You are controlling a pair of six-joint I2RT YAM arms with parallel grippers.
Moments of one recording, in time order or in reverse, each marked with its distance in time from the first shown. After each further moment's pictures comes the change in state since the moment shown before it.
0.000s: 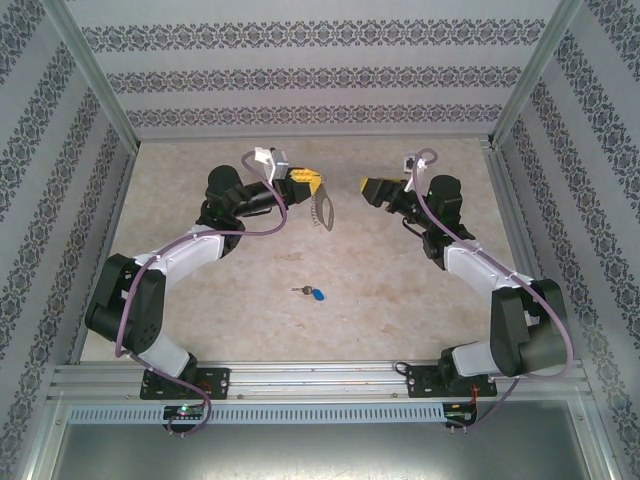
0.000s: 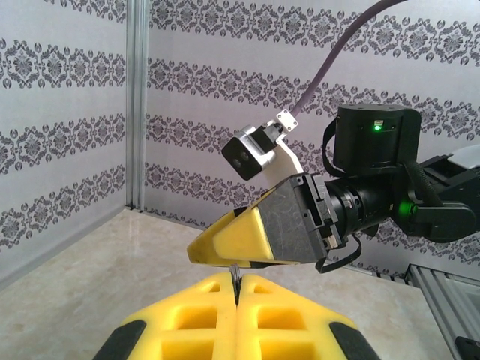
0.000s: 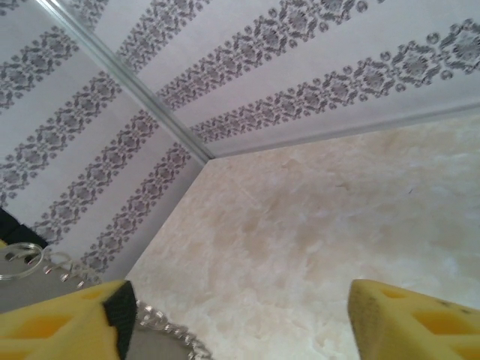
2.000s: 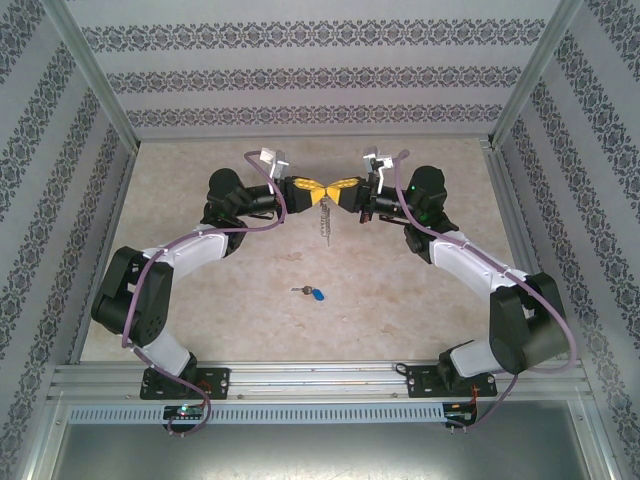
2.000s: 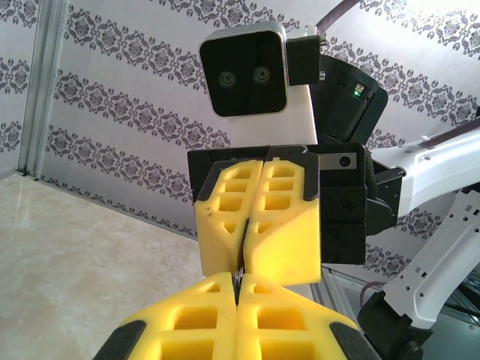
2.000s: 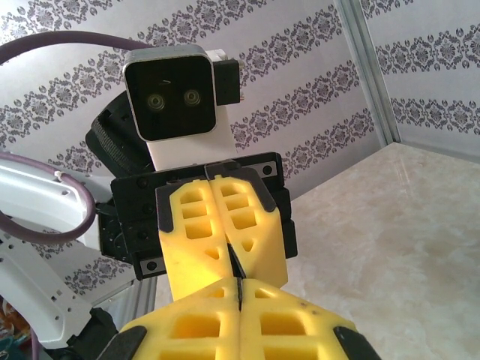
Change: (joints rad) left arm 0.000 0.051 -0.003 0.132 0.190 -0.317; right arm 0.166 0.032 0.127 0.128 -0.371 -0.076
